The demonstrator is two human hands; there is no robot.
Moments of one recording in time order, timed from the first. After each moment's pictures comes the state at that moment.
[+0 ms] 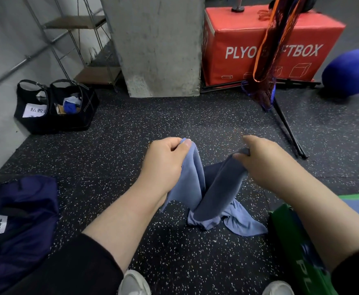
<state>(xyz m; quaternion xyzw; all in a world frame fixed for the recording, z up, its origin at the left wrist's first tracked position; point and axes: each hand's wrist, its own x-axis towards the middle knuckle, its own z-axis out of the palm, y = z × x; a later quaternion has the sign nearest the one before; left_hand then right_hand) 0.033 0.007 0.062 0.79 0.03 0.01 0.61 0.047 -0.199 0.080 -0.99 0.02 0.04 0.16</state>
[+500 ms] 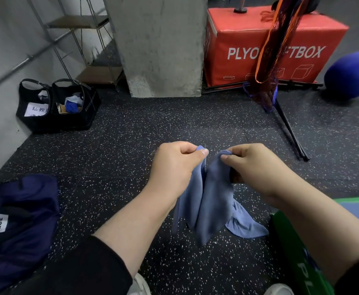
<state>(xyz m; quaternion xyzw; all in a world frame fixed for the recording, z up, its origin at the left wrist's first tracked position) 0.029 -0.007 0.059 0.79 0.03 0.03 0.62 0.036 -0.184 0.074 -0.86 0.02 0.11 0.50</state>
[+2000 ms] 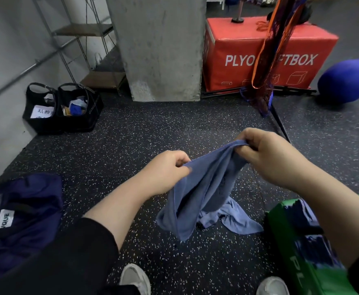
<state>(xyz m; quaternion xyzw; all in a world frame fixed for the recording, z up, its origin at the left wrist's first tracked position) 0.020 0.029 0.058 0.91 -0.08 -0.12 0.39 0.010 -0.217 0.113 -0.93 -0.09 0.00 0.36</state>
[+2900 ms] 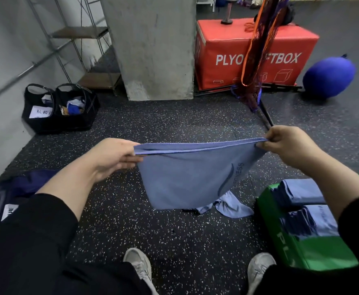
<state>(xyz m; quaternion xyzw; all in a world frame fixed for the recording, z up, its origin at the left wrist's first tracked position) -0.012 0.123 0.075 0.78 0.11 -0.16 0.59 -0.011 -0.296 0.090 -0.93 0.05 -0.03 0.35</state>
